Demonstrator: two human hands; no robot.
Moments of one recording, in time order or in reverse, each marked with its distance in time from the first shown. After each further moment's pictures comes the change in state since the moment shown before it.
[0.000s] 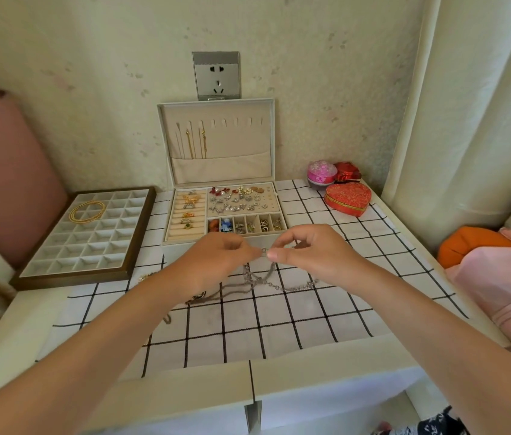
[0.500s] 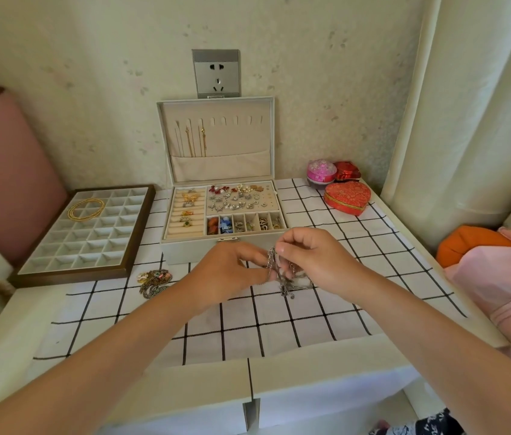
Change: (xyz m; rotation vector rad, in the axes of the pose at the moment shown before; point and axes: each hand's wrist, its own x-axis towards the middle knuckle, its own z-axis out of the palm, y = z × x) left_hand 0.002 -0.011 0.027 -0.045 -0.022 0.165; right_hand -0.004 0.009 0.008 0.106 -0.022 -0.034
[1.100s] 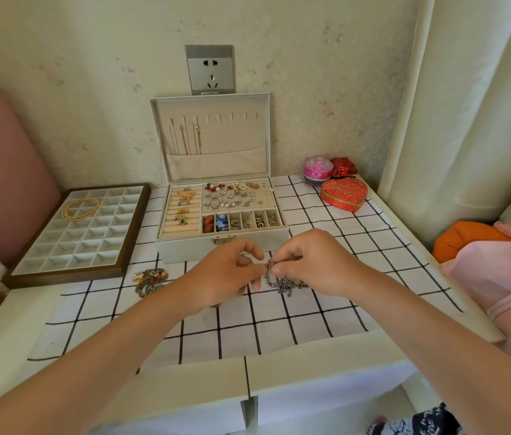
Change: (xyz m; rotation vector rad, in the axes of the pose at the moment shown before) left_hand -0.003 0.003 0.002 -0.058 -0.067 -0.156; right_hand 0.002 0.008 -0.006 -0.403 -0.019 -0.016
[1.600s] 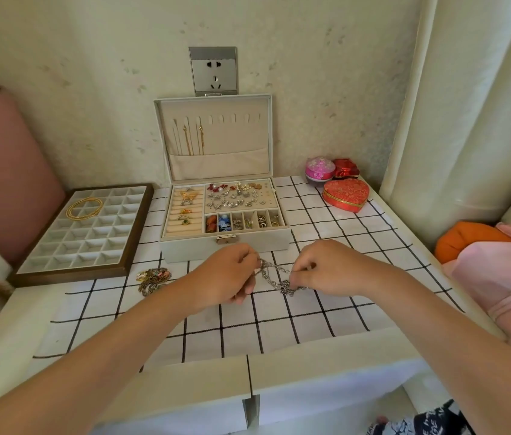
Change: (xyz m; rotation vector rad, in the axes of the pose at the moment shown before) left_hand -0.001 0.000 -0.001 0.044 -0.018 -0.074; right_hand -0.003 0.013 -0.013 -0.251 -0.238 0.124
